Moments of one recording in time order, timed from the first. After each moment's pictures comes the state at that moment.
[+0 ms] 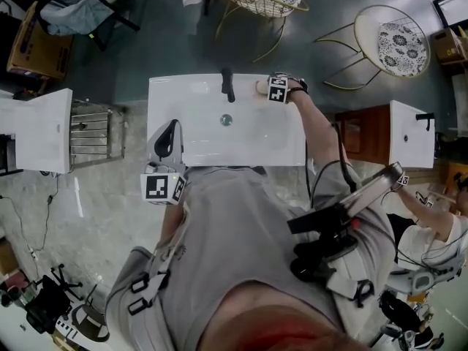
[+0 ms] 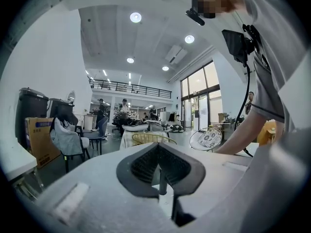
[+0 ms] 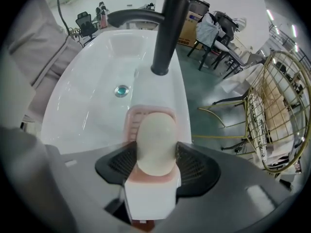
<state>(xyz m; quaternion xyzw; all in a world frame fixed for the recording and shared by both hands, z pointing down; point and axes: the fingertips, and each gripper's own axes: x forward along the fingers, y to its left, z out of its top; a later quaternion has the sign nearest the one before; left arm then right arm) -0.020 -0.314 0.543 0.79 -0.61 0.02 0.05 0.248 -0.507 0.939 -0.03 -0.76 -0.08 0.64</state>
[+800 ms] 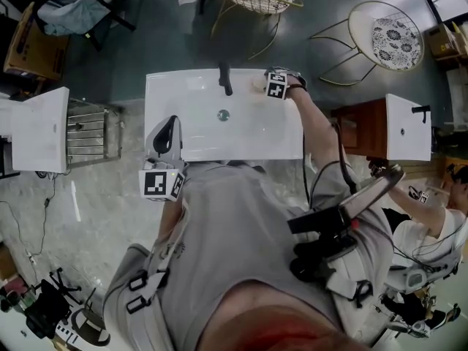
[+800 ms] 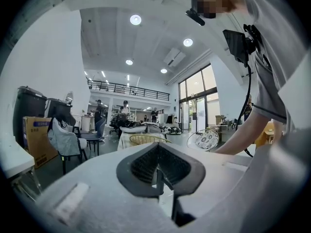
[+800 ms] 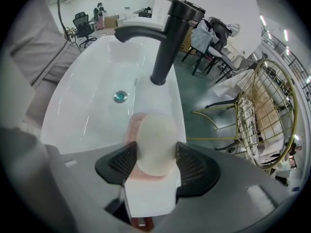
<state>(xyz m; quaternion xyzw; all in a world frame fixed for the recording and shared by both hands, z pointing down) -0.017 -0.296 0.544 0.80 -0.60 0.01 0.04 0.244 -0.501 0.914 0.01 -0.77 -0.10 0.63</state>
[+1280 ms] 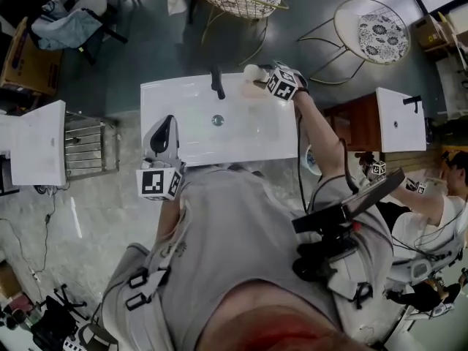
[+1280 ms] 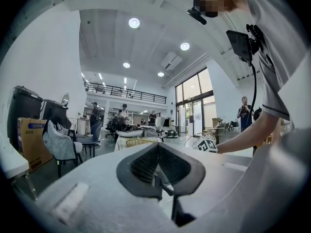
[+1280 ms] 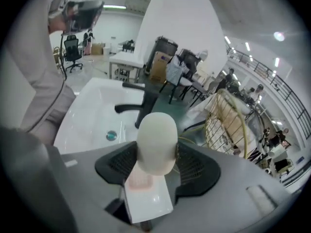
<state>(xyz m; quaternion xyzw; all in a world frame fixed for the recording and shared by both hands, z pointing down) -0.018 -0.300 0.530 0.81 -0.58 -0.01 0.03 0.216 -0.500 0.771 0.13 -0.86 -0.11 0.49</state>
